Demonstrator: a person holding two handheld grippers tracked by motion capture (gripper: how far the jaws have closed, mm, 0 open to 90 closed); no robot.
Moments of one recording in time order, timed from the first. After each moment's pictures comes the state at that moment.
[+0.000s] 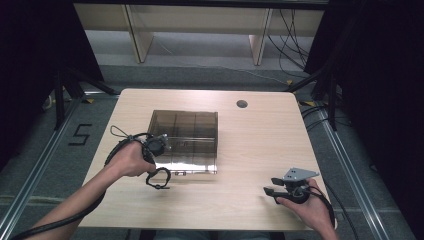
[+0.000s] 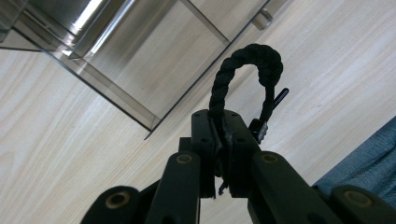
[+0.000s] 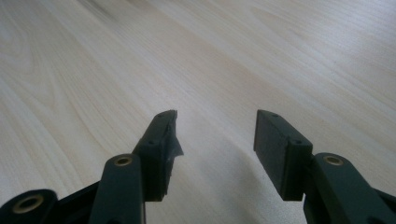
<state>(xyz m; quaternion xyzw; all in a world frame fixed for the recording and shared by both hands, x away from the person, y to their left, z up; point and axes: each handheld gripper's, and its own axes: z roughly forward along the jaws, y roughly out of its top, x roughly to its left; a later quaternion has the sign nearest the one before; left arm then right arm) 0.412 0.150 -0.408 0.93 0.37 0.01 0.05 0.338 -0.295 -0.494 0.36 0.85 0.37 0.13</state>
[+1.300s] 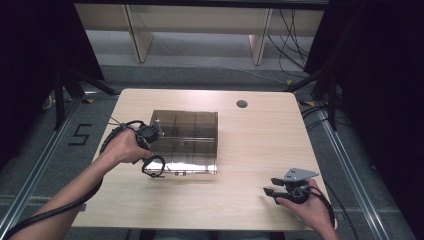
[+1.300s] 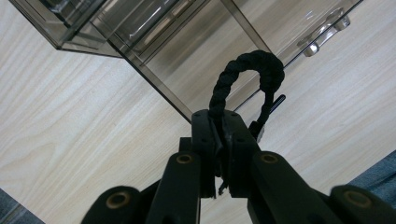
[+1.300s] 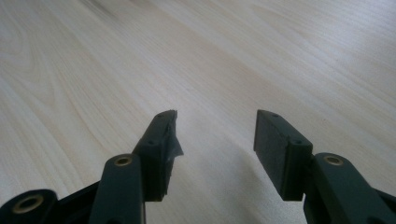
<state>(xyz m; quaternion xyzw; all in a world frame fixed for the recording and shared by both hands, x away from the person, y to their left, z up) 0.440 0.167 -0.393 0.91 0.41 0.02 0.06 0.338 -0.295 -0.495 0.36 0.85 0.37 0.12</state>
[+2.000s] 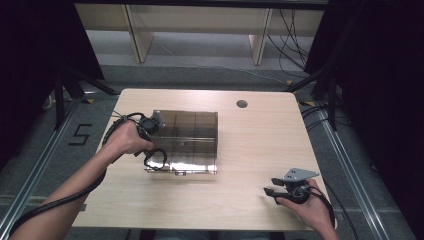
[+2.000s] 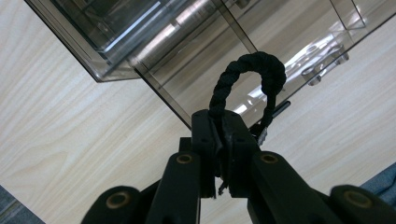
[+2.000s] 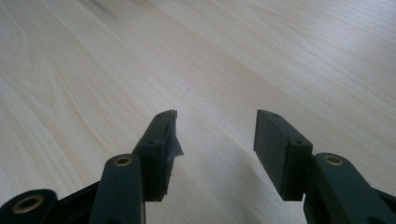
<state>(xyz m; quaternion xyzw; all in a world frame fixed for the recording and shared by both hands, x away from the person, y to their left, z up) 0.460 0.166 -0.384 0.90 0.43 0.01 0.07 0.338 -0.295 -0.495 0.36 0.85 0.37 0.12</state>
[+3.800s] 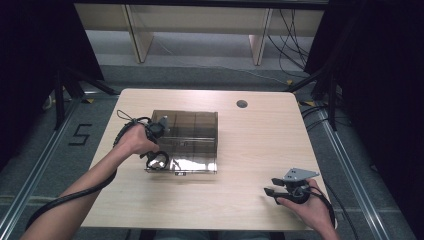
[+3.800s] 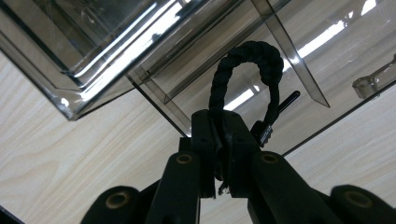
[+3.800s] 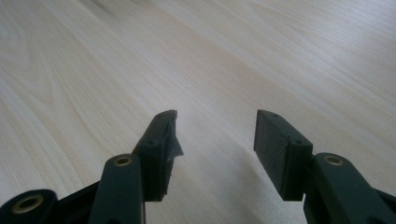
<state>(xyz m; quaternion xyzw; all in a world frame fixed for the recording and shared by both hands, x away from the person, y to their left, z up) 0.477 0.156 -0.423 0.90 0.43 0.01 0.02 0.339 -0.296 -0.496 0.36 0.85 0.37 0.12</state>
